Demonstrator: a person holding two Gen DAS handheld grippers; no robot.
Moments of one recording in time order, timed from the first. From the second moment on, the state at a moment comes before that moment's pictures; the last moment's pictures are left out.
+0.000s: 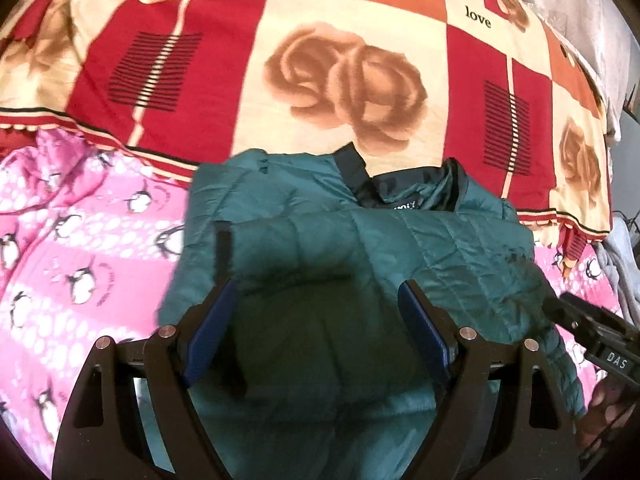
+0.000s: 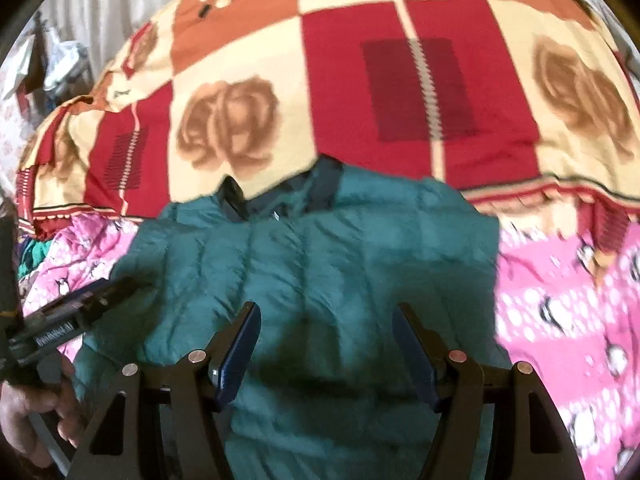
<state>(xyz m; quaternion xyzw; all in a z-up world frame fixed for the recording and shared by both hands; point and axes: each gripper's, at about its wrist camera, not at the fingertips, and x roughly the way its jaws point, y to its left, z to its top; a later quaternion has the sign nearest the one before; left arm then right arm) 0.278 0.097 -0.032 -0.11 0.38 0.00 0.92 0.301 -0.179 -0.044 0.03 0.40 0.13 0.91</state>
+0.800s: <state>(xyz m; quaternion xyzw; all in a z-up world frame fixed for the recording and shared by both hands) 0.094 0.114 -0.087 -0.03 0.42 0.03 0.91 0.107 -0.273 -0.092 0.07 0.42 0.12 0.90</state>
